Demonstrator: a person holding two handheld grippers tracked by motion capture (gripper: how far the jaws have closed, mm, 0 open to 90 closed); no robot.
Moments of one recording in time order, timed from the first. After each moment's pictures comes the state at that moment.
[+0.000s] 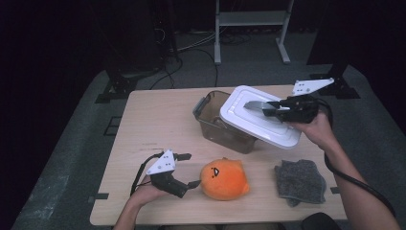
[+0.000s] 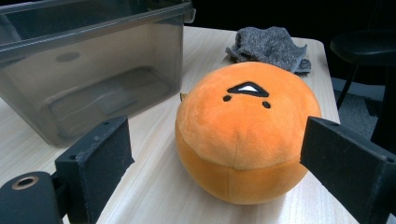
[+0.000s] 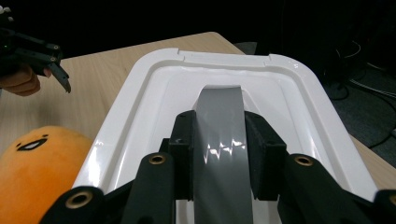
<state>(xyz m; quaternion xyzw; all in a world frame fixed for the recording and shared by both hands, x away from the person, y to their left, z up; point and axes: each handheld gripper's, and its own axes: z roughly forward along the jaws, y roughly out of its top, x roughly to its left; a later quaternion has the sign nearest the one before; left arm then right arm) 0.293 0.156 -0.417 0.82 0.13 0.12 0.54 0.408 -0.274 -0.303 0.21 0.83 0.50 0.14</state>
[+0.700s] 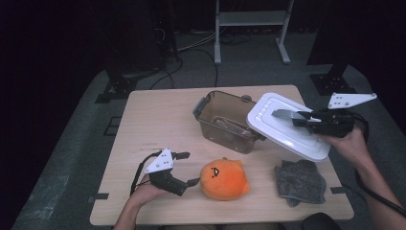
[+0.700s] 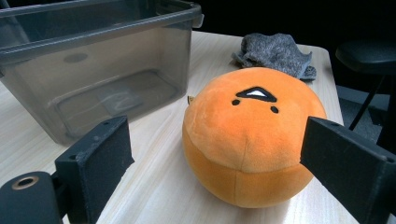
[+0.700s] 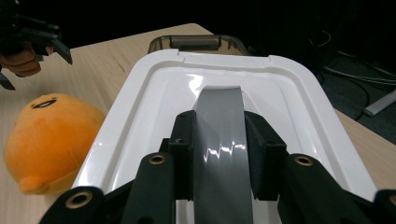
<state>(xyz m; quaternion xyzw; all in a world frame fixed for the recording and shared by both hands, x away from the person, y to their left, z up) 0.295 0.160 -0.416 0.81 0.15 0.12 0.55 0.366 -0.347 -0.315 0.25 0.81 0.50 0.16</state>
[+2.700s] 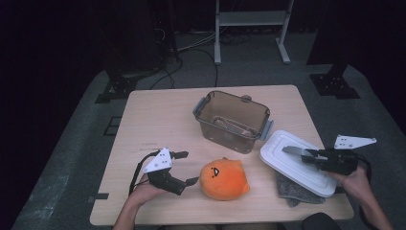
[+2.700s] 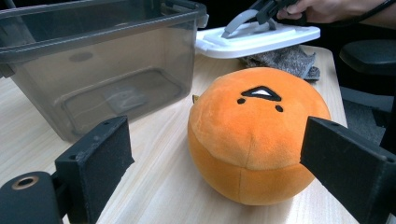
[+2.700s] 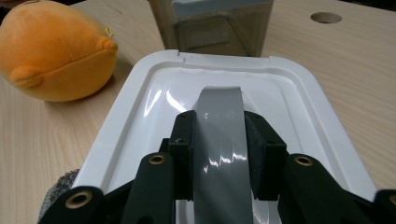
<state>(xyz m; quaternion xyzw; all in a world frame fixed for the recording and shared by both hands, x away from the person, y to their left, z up) 0.296 0.163 -0.415 0.81 0.15 0.12 0.55 0.325 -0.394 -0.435 0.30 0.81 0.49 0.11</state>
